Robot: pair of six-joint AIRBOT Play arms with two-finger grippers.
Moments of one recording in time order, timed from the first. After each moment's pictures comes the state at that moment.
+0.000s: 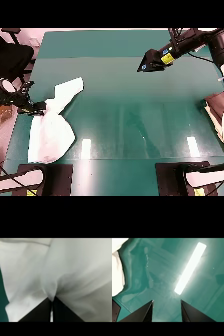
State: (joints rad) left arm 0.26 -1.35 1.02 1.42 -1.18 -1.41; right arm 0.19 -1.55 1.91 -1.00 1.58 1.58
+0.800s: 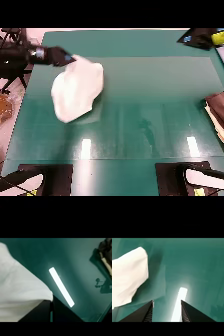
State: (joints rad) left arm -0.12 -1.21 1.51 0.67 -1.13 -1.17; right arm -0.11 -1.32 1.91 -1.00 1.49 1.58
